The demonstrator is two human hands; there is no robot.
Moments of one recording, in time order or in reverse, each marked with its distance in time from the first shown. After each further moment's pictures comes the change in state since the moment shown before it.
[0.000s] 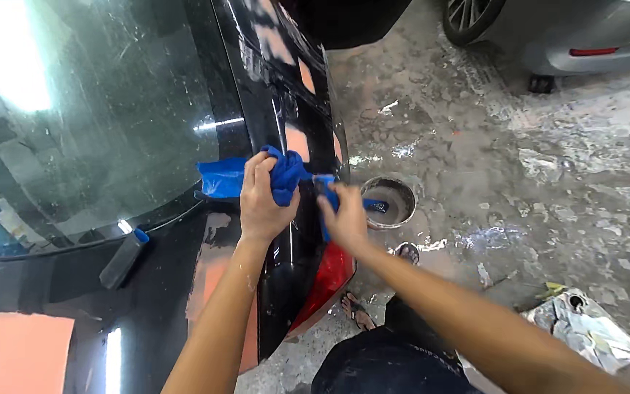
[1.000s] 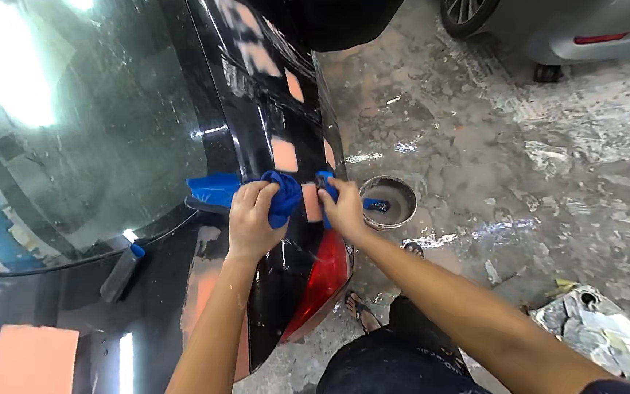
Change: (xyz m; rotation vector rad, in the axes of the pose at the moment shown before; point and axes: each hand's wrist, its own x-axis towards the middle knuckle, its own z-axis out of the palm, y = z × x) left_hand -0.011 0.011 -0.011 0.188 -0.199 0.134; right_hand 0.027 0.031 -0.005 0.070 -0.024 0.024
